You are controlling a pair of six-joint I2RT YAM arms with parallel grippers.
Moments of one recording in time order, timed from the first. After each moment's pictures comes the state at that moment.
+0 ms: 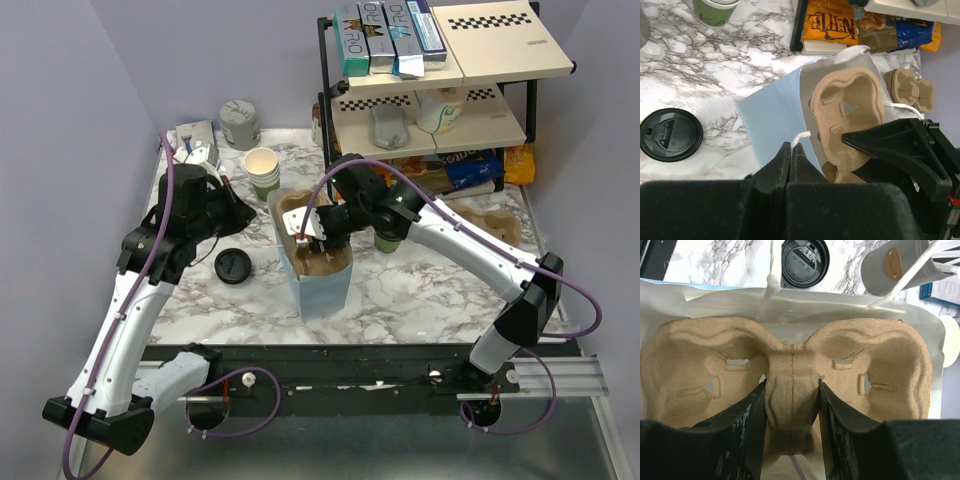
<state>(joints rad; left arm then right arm) -0.33 0.99 1.30 -0.83 0.09 -0.58 0.90 1.66 1.68 -0.82 -0.46 -1.02</state>
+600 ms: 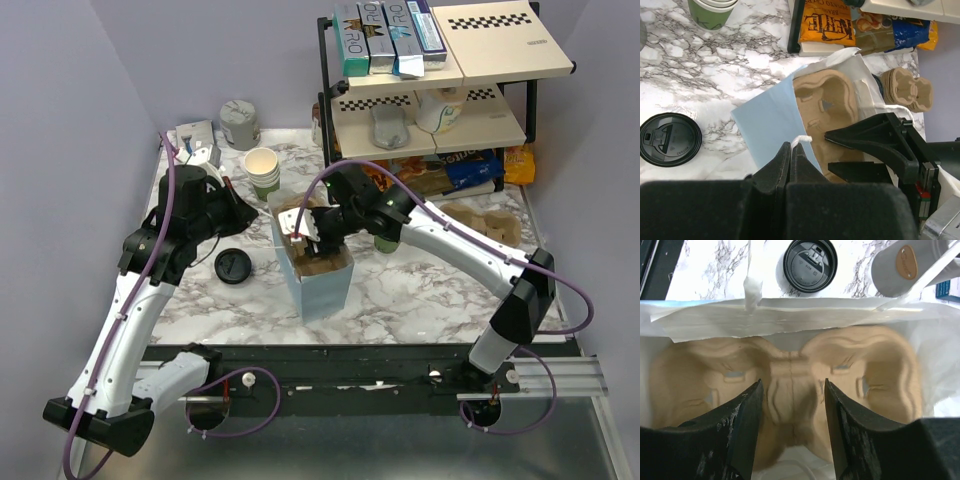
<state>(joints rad) -0.32 0.98 1.28 -0.81 0.11 -0.57 0.90 1.68 1.62 -0.73 -0.49 -0.96</state>
